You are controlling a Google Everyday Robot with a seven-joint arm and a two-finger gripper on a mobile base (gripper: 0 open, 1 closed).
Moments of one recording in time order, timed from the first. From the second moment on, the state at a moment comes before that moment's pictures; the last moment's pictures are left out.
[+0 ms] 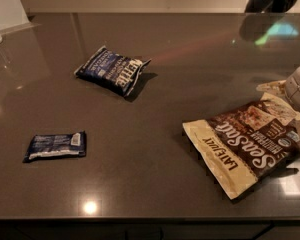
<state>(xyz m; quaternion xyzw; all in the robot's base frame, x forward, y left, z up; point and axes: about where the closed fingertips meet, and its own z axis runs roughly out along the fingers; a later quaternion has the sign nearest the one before) 0.469 -0.317 0.842 -0.77 0.63 -0.06 0.08</state>
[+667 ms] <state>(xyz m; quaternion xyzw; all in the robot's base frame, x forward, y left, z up) 0.474 -0.315 0.835 -0.78 0.62 -0.05 0.05</state>
